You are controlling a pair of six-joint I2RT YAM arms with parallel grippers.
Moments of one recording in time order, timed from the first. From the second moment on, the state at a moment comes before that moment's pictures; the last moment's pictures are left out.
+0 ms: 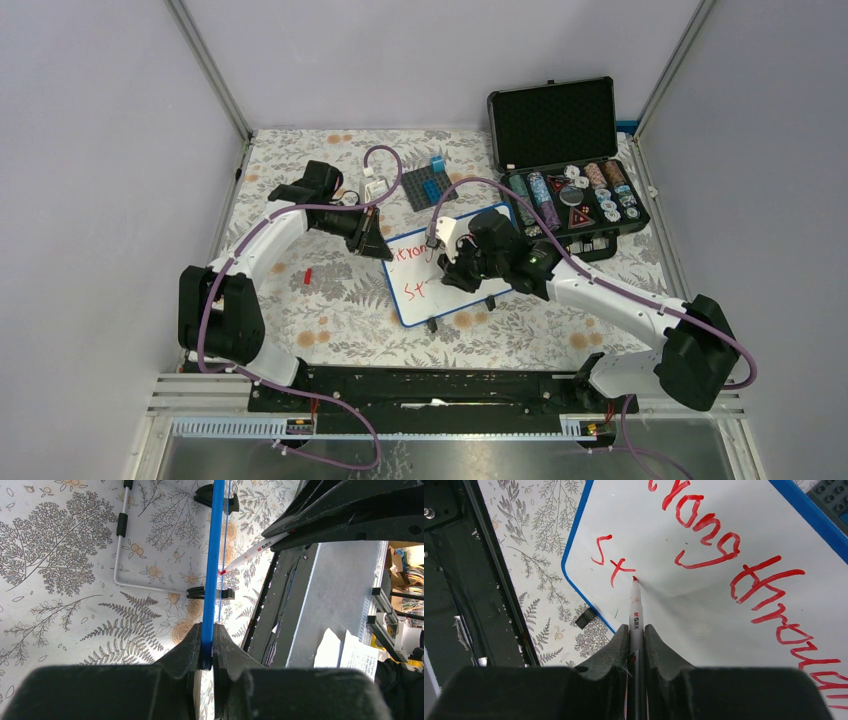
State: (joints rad) left arm -0.23 1.52 1.18 -0.83 1.00 0.36; right arm 0.83 1.32 0.93 -0.33 -0.30 -0.23
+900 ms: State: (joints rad) left arm -0.23 1.53 1.18 -0.83 1.00 0.36; right arm 0.82 1.32 0.89 -0.37 -0.33 -0.23
